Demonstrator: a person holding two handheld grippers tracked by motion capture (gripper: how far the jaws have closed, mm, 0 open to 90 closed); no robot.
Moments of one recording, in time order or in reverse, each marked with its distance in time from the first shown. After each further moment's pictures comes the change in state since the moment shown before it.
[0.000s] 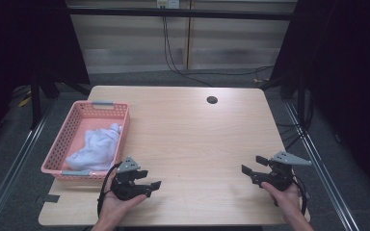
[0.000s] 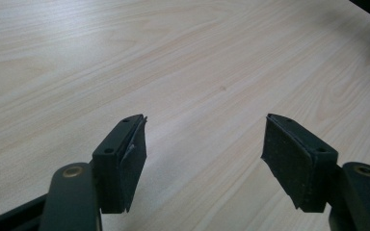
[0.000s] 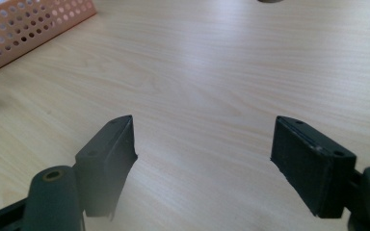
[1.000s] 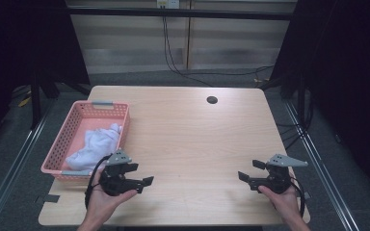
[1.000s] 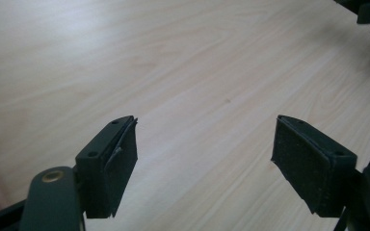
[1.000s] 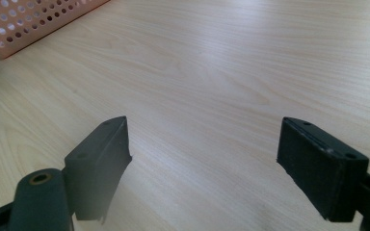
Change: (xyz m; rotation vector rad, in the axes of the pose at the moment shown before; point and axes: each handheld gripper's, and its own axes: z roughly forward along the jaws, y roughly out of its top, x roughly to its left) left arm 0.006 0.027 -0.043 0.005 0.037 0.048; right arm 0.010 -0.002 -0.001 0.054 0.070 -0.037
